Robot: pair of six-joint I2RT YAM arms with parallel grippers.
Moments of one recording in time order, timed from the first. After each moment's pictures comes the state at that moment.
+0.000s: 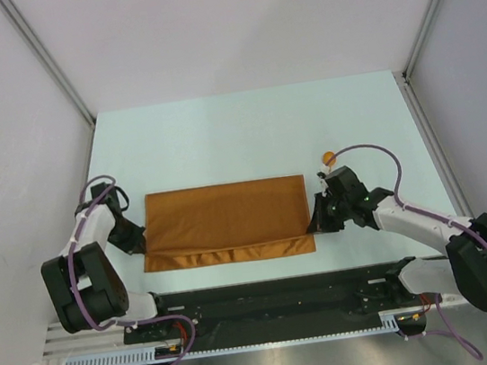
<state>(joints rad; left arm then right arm) 0.27 1.41 0.82 -0.86 -0.11 -0.66 0.52 1.20 0.57 -0.31 -0.30 0.65</state>
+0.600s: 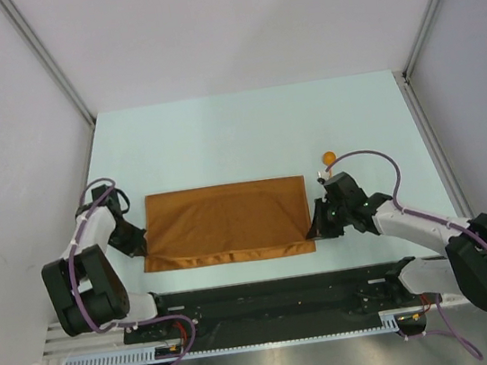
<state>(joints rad) 0.27 1.40 0.80 -0.87 -0.10 -0.68 0.55 1.21 0.52 -0.28 -0.30 0.71</state>
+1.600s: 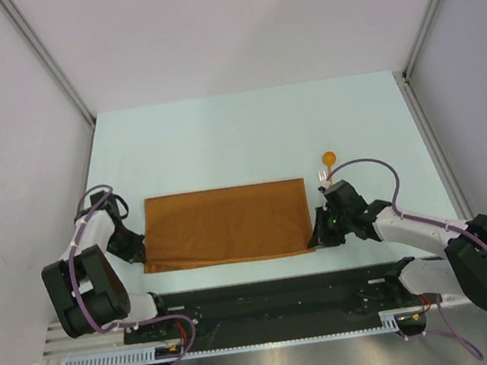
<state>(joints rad) 0.31 1.38 0.76 -0.89 -0.13 -0.71 0.59 1.19 0.45 -0.26 -0.31 0.74</state>
